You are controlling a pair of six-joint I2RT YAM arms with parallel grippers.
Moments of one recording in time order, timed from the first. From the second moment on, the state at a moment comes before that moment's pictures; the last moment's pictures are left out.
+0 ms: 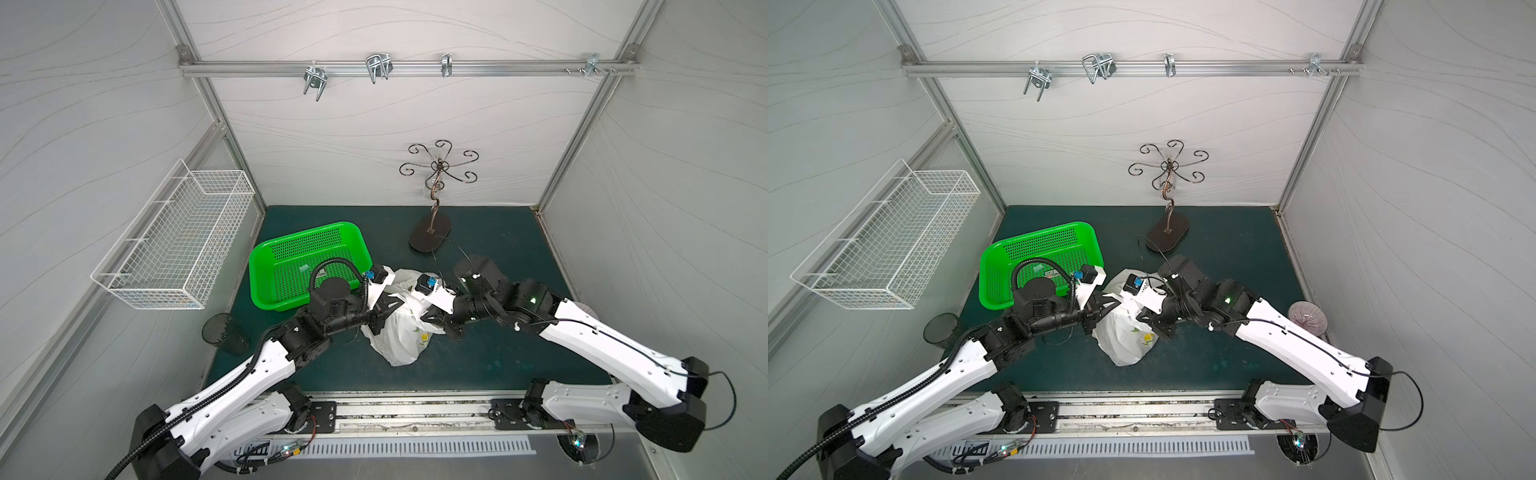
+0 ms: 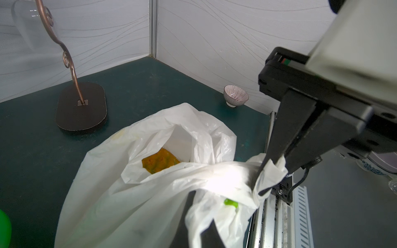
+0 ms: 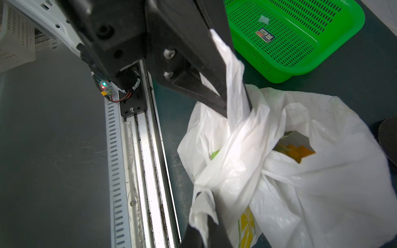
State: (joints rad) left arm -0.72 0.89 0.68 -0.09 0.37 -0.12; right arm 0.99 1.16 1.21 -0.86 -0.32 -0.22
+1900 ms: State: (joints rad) left arm -0.70 0.66 0.73 -0.44 0.39 -0.15; right arm 1.04 1.28 0.88 -0.06 0.01 0.08
